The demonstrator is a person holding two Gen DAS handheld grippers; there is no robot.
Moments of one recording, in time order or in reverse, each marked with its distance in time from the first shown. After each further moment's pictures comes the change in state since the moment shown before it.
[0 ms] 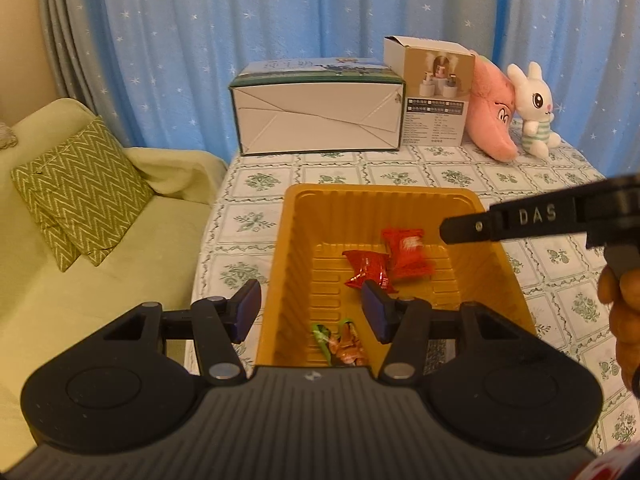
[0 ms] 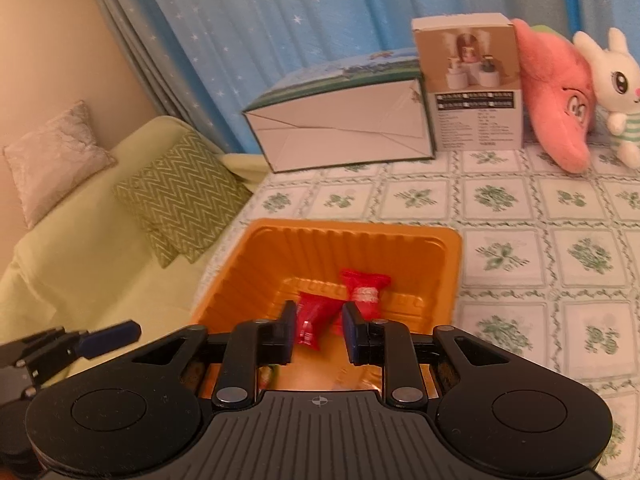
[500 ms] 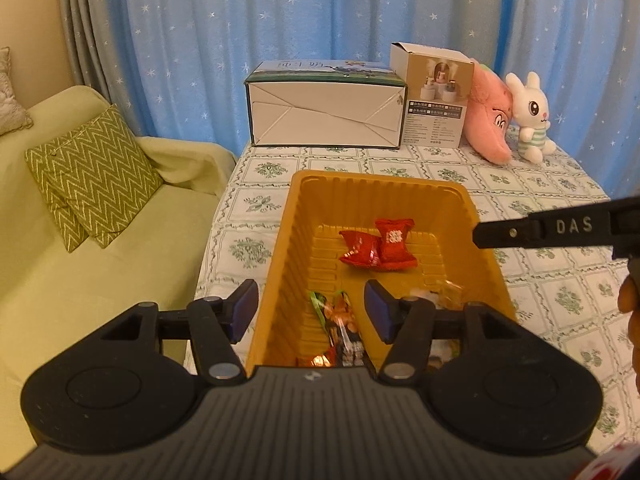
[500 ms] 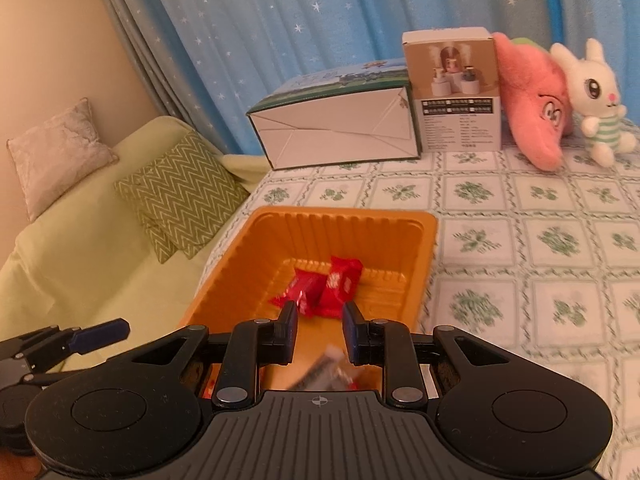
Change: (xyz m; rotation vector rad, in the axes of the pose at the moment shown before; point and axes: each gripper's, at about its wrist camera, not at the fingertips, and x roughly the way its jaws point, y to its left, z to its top) left arm -0.038 -0.004 -0.024 -0.051 -0.006 0.007; right arm -0.047 0.006 -0.028 -0.022 -0.011 -0.043
